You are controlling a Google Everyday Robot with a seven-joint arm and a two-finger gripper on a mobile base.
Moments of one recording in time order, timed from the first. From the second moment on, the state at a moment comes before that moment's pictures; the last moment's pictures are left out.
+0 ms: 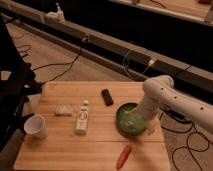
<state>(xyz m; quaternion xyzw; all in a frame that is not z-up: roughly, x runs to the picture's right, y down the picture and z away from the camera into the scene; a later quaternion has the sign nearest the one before) 0.196 0.185 0.750 -0.37 -0.17 -0.21 0.89</state>
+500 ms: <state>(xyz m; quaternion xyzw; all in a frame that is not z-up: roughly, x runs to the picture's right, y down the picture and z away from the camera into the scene) 0.215 0.208 0.787 -0.39 -0.17 -0.15 0.89</state>
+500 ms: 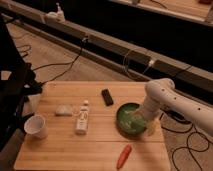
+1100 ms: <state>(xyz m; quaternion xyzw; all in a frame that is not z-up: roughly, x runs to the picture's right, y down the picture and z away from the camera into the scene) 0.229 0.234 0.828 -0.41 -0.21 -0.10 0.88</state>
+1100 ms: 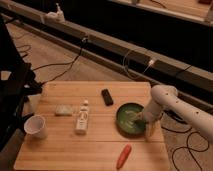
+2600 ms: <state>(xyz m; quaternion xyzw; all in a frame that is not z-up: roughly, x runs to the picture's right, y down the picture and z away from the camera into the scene) 0.195 0.079 0.744 -0.21 -0.25 -0.13 0.94</state>
